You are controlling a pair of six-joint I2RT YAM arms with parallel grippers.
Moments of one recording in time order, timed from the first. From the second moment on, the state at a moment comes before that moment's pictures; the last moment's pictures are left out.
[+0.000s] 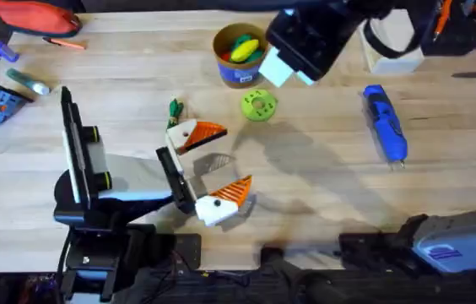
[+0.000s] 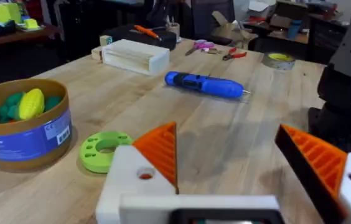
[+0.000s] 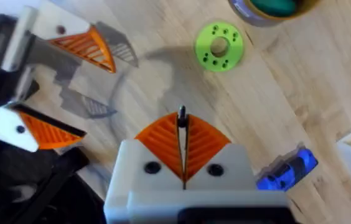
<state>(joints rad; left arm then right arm) -0.03 0.01 0.01 -0.11 1.08 0.03 0.79 1.66 2.00 -1.53 0.03 -0.17</state>
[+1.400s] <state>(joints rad) -0.03 0.01 0.01 -0.11 1.08 0.03 1.06 1.90 2.31 -1.57 0.03 -0.39</state>
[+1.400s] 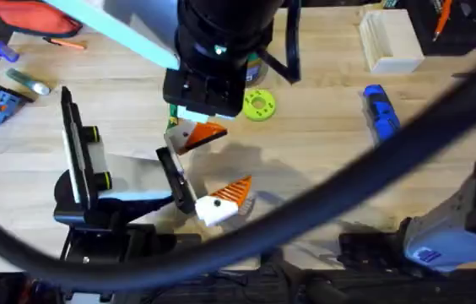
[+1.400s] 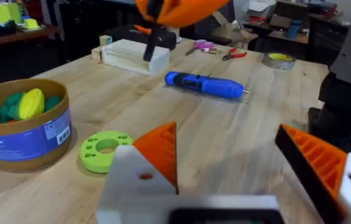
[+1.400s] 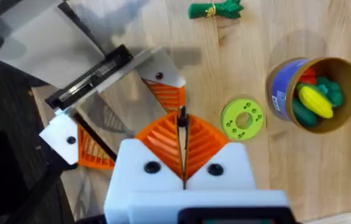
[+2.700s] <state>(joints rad) -0.03 0.01 0.01 -0.11 1.08 0.03 1.09 1.98 2.31 -1.55 0.02 -0.39</state>
